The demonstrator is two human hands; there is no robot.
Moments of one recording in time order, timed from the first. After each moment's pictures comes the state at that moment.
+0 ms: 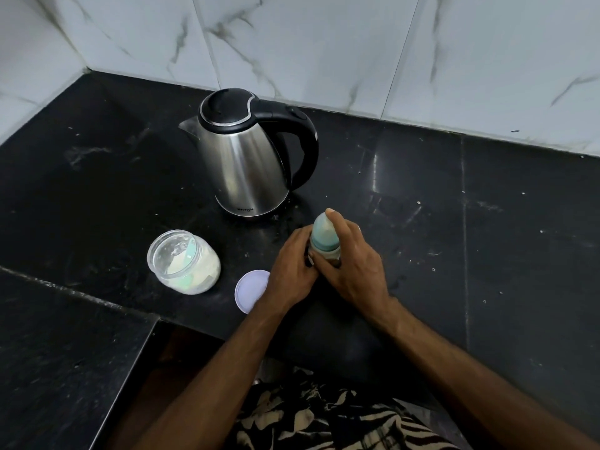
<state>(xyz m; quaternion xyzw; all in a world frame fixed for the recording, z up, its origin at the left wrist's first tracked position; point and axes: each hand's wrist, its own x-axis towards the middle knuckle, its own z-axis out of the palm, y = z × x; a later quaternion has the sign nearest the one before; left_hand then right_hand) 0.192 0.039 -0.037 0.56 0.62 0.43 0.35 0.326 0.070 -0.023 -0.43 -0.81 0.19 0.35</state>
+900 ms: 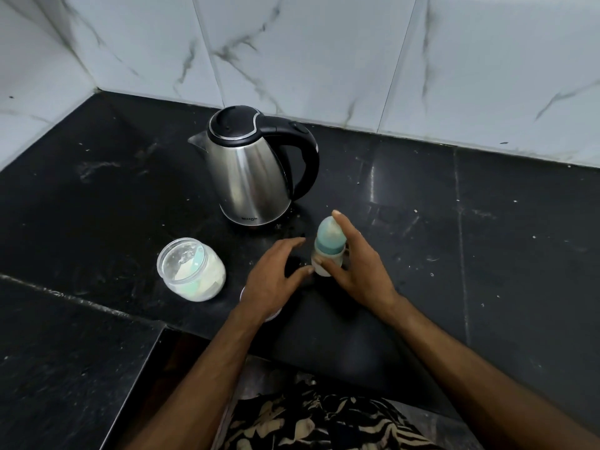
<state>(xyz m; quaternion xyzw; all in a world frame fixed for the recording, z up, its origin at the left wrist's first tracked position) 0.146 0.029 -0.048 0.64 0.64 0.34 0.25 0.336 0.077 -0.017 -0.43 -0.78 0.31 0.34</state>
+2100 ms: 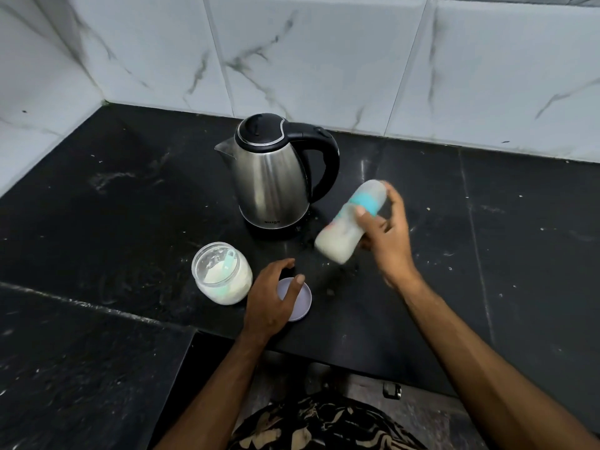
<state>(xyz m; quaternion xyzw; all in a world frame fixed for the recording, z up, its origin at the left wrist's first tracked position) 0.106 -0.013 -0.078 0.57 0.66 0.42 0.24 0.297 0.078 0.039 -0.43 -0.43 0.59 0.53</state>
